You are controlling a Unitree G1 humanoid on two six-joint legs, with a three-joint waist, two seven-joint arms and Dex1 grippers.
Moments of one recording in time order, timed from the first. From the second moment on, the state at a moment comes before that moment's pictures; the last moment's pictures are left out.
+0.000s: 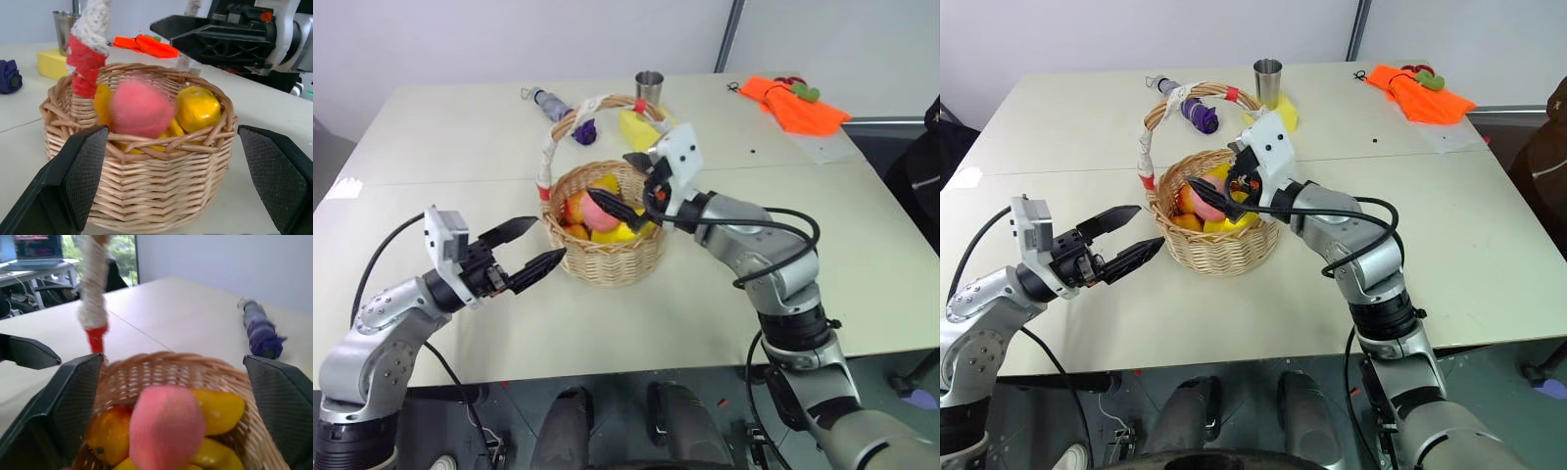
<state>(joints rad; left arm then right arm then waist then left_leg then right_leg) -0.03 0.62 0.30 -0.44 -0.80 0.49 -0.78 -0.67 -0.29 0.16 -0.32 0.45 0.71 0.46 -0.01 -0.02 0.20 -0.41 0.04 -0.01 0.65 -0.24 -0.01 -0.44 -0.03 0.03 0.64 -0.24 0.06</state>
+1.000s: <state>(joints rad) -0.04 0.55 0.29 -0.46 -0.82 0.46 -0.76 -0.58 -0.34 -0.13 -0.12 0.46 0.57 0.45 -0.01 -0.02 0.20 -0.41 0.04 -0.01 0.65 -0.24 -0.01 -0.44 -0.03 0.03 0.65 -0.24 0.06</state>
